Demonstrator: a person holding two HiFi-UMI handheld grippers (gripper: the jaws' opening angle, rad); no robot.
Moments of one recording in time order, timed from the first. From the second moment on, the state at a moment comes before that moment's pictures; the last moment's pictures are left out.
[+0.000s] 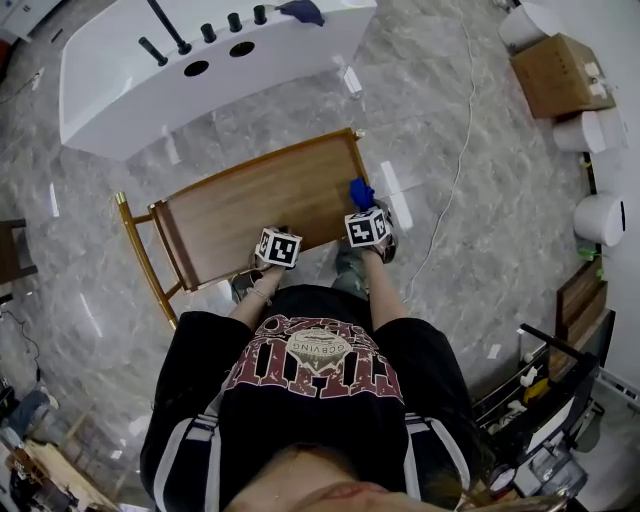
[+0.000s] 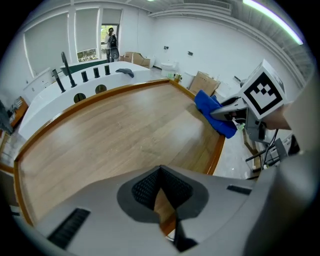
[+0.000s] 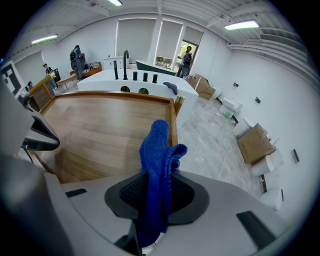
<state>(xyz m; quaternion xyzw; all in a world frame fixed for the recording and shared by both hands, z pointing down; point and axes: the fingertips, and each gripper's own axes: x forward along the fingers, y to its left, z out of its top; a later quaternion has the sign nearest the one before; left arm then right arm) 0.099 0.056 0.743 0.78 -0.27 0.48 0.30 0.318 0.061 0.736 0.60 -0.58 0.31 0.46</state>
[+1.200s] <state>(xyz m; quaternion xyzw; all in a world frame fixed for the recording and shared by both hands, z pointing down) 0.040 -0.007 0.665 0.78 -0.42 0.35 0.31 0.135 -0.019 0.654 0.47 -0.76 0.25 0.38</state>
